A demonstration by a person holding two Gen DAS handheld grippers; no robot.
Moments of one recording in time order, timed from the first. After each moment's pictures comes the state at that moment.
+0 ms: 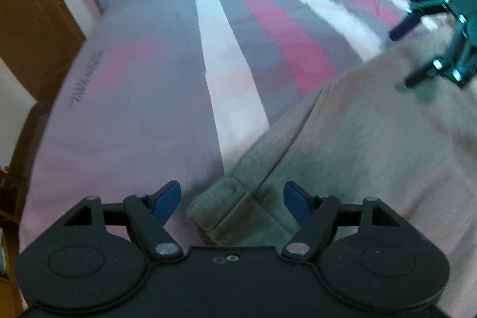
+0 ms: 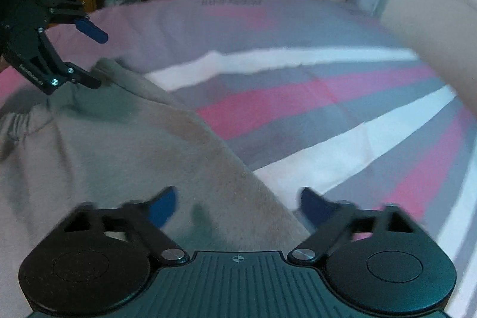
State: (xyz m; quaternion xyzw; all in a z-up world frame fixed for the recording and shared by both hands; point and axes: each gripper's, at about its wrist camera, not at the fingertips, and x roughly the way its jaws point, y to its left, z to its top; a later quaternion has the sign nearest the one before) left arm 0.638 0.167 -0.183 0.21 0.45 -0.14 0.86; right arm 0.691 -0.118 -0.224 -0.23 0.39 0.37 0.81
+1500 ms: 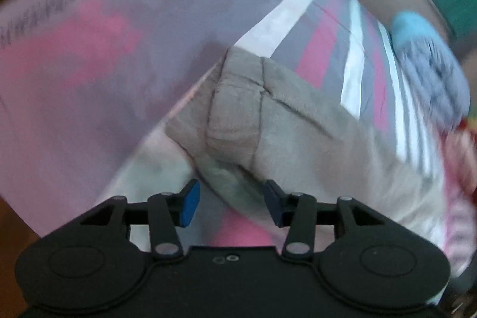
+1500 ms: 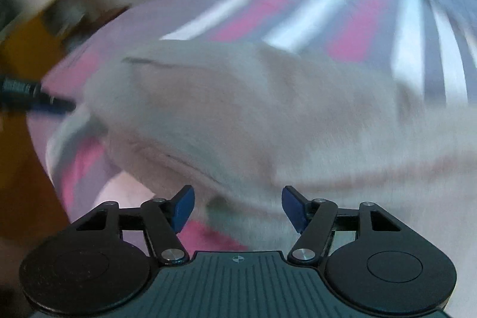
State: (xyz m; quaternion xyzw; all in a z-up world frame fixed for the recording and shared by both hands) left arm 0.356 0.233 -0.156 -0.27 0.51 0.00 0.82; right arm 0.356 -0.147 -0.230 0.03 0.49 0.22 0.84
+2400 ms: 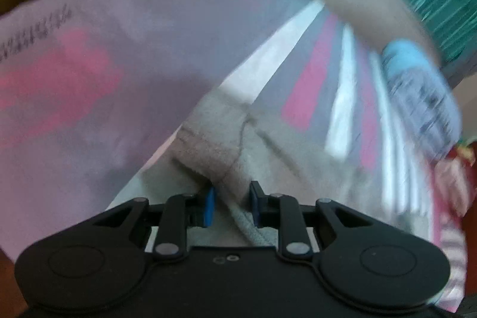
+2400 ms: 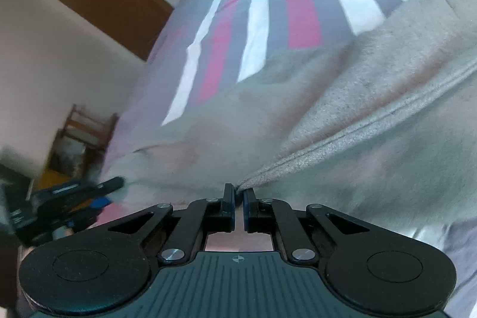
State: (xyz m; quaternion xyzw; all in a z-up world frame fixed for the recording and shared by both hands) left arm 0.371 0.230 -0.164 -0.26 0.48 0.00 0.84; right arm 0.343 -0.160 -0.196 0.31 0.46 0.15 0.82
